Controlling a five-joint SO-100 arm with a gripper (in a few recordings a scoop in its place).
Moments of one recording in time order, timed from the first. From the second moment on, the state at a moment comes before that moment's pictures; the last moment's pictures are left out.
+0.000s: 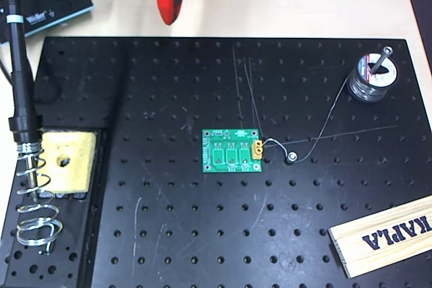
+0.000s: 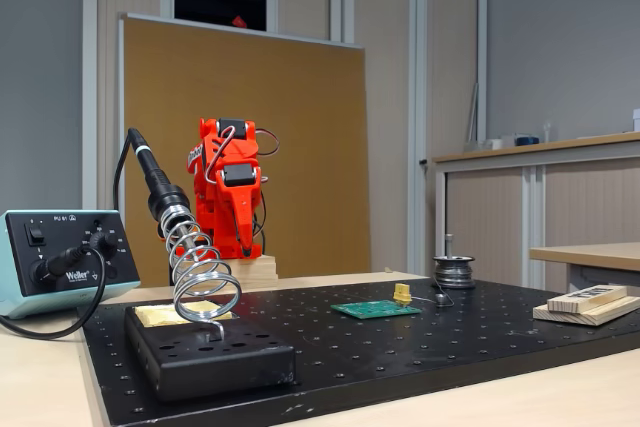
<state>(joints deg) 0.4 190.0 178.1 70.5 7.2</state>
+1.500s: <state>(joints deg) 0.9 190.0 177.8 71.4 1.2</state>
